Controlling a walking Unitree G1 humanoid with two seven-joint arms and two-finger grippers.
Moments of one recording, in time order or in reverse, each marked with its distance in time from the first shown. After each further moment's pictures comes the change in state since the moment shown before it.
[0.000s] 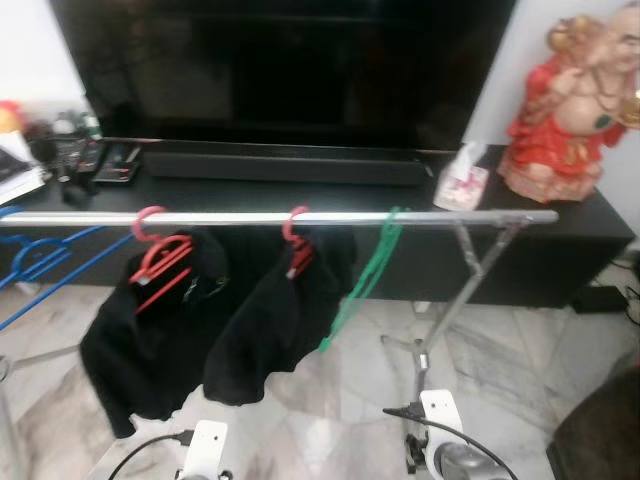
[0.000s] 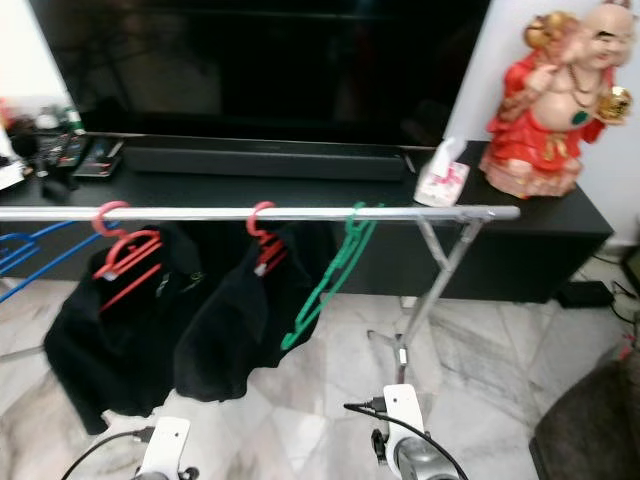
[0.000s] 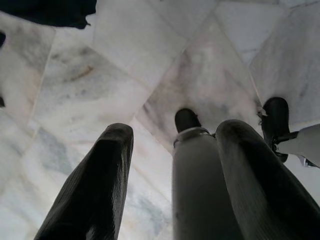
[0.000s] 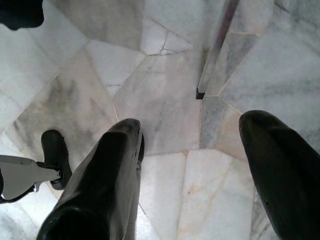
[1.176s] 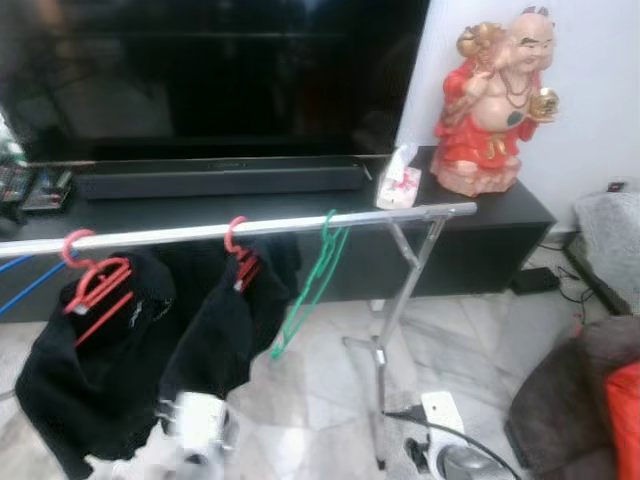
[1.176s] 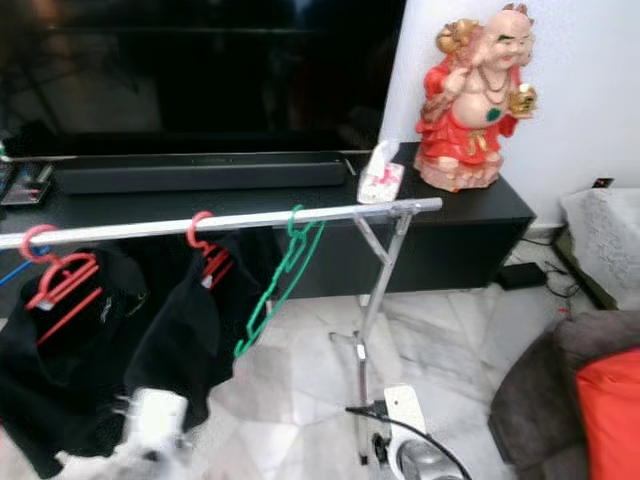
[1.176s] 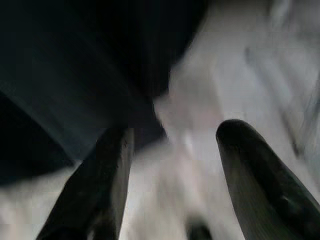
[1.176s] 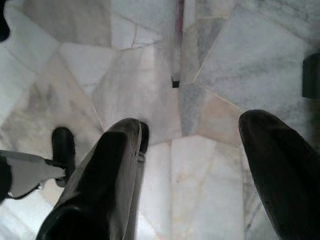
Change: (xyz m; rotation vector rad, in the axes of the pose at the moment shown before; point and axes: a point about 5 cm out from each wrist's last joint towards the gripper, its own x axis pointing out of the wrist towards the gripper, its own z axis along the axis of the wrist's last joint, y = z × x) left arm -0.033 0.044 0.040 -0.002 -0.592 0.027; right arm -0.001 -0.006 -0.004 -0.014 0.016 0.031
